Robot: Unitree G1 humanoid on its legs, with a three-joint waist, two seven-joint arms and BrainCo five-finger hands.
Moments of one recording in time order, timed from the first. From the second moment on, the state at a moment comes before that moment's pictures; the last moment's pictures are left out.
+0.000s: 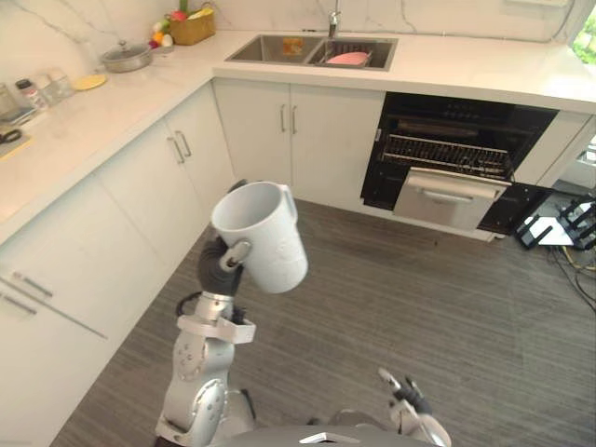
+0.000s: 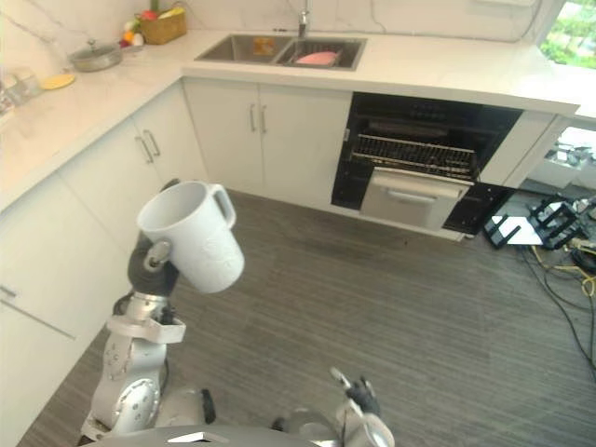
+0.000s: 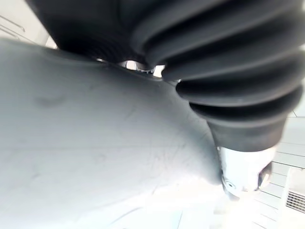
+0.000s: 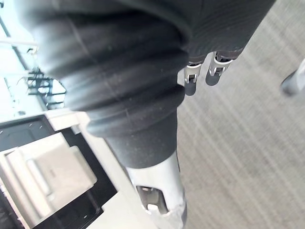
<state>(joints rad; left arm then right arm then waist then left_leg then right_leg) 0.19 0.04 -0.30 -0.35 -0.49 -0.37 -0.11 0.22 -0.06 -0.17 0.53 0.62 0.02 -0.12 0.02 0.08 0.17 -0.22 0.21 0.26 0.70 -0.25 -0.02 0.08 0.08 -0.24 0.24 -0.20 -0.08</state>
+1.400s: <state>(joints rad) 0.26 0.07 -0.36 -0.36 -0.46 -0.41 -0.11 0.21 -0.04 -0.35 -0.34 0.39 -0.46 -0.31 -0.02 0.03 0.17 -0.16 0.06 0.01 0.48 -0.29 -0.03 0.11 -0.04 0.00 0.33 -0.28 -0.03</state>
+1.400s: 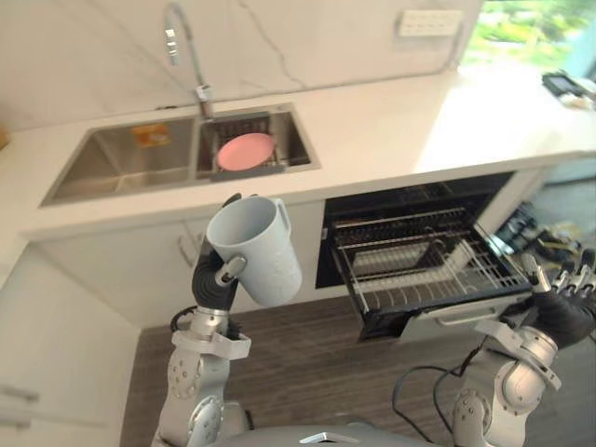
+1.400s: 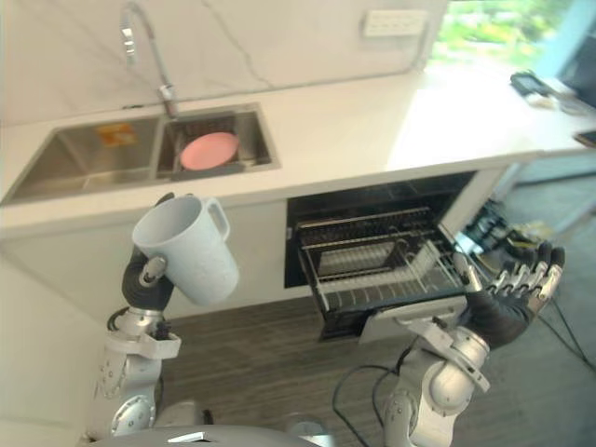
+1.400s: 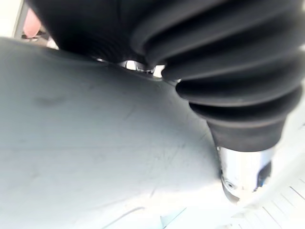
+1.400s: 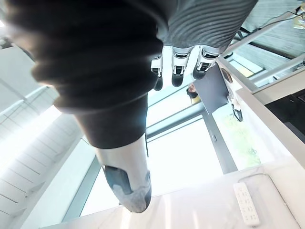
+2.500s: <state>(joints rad) 0.14 0.10 -0.26 -0.31 -0.27 -0.43 0.10 0.06 -0.16 -0.08 -0.19 0.52 -0.26 0.11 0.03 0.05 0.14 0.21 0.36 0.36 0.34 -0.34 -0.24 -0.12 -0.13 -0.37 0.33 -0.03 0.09</state>
